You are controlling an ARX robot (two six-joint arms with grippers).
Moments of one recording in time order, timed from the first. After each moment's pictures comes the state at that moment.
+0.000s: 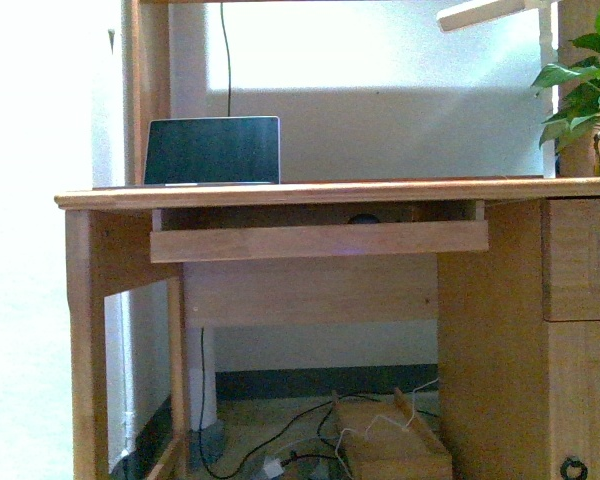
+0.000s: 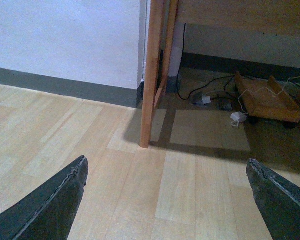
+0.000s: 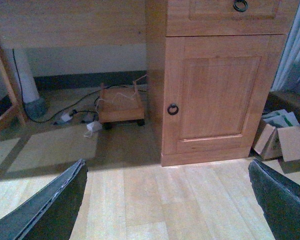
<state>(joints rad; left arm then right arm) -0.41 0.15 0.08 -0.03 -0.54 -0.13 0.00 0.00 0.02 0.00 0.00 0.00</state>
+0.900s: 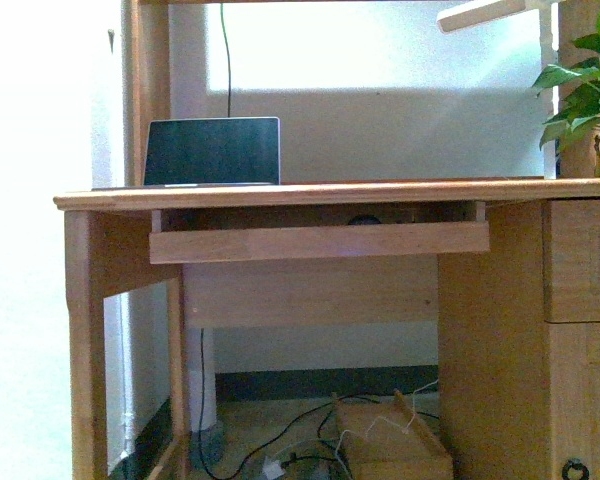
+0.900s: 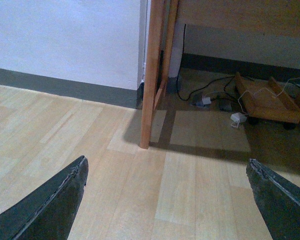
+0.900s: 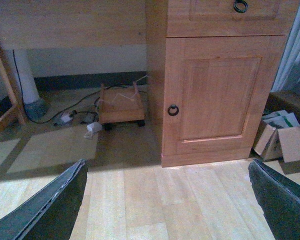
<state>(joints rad) -0.41 0.15 0.08 -0.03 -0.54 -0.13 0.00 0.00 0.02 0.00 0.00 0.00</state>
